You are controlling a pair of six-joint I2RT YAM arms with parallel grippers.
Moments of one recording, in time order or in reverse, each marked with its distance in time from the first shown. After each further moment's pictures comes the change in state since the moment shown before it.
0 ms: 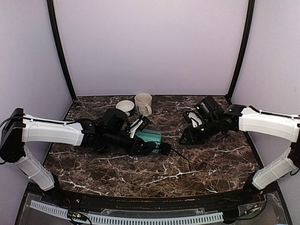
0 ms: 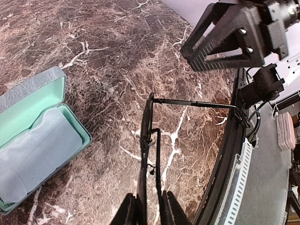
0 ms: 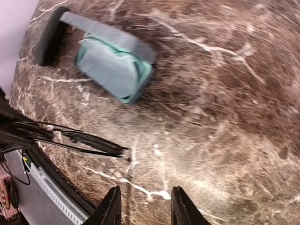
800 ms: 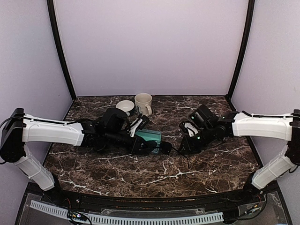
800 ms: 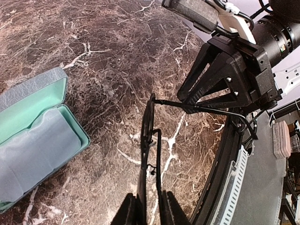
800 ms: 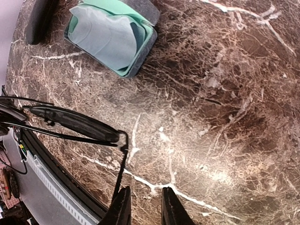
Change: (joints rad) left arm 0.000 0.004 0.000 0.024 -0.003 -0.058; right arm 0.037 0.048 -0.079 0.044 -0.053 0.036
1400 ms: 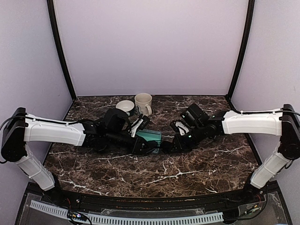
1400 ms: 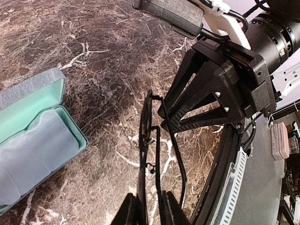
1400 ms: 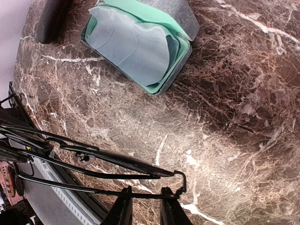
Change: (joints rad) left arm 0.000 0.017 0.000 0.024 0.009 -0.011; right arm 0.037 0.120 0.088 0.060 -0.035 0.008
